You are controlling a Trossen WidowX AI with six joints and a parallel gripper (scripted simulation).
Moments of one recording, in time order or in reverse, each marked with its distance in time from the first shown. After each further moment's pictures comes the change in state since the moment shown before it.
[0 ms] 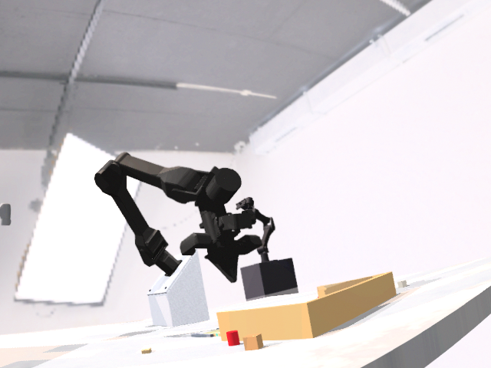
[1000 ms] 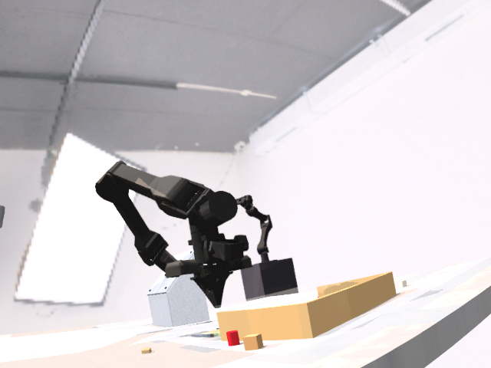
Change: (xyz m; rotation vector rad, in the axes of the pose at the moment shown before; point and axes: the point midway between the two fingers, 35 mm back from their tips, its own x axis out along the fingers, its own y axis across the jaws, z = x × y) arm 0.045 -0.044 -0.017 -0.006 0.220 0.048
